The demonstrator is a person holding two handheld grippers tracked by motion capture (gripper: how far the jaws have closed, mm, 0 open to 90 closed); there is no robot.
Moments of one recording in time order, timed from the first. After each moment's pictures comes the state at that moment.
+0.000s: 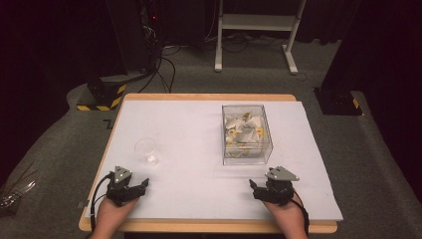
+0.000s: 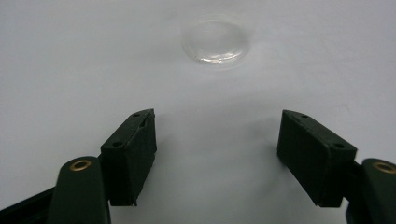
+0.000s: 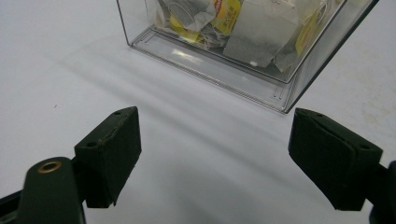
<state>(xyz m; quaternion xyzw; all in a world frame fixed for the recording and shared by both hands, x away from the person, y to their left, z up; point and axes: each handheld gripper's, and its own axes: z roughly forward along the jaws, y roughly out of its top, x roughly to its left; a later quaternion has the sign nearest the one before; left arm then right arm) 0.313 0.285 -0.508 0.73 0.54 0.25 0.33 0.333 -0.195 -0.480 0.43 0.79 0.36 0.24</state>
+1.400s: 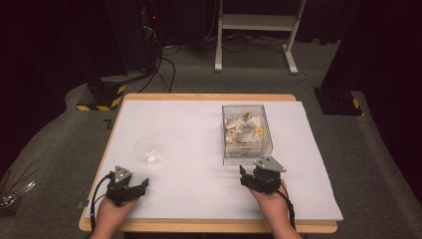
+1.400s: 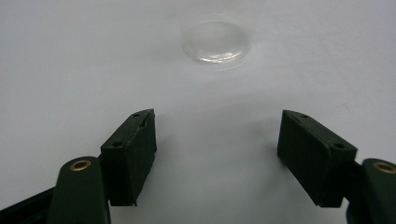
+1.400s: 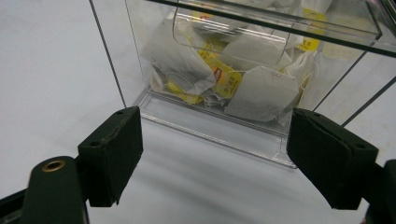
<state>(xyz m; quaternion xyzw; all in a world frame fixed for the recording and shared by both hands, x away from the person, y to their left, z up) 0.313 0.285 -0.508 0.73 0.54 0.25 0.33 0.350 -0.154 -0.460 0.47 0.75 0.37 0.28</state>
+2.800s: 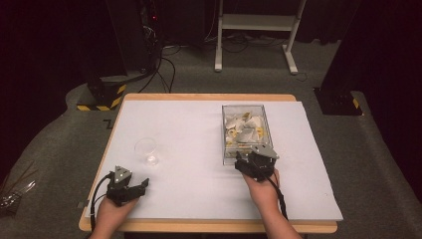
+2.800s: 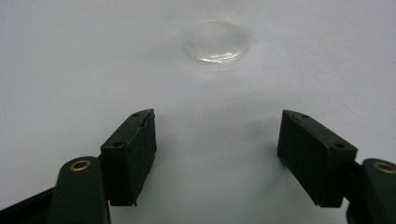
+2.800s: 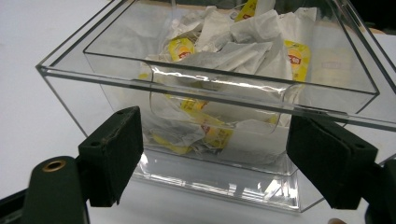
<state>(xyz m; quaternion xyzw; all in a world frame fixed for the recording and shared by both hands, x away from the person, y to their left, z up) 0.313 0.286 -0.508 0.74 0.54 0.25 0.33 0.381 -0.133 -0.448 0.53 0.70 0.37 0.30</state>
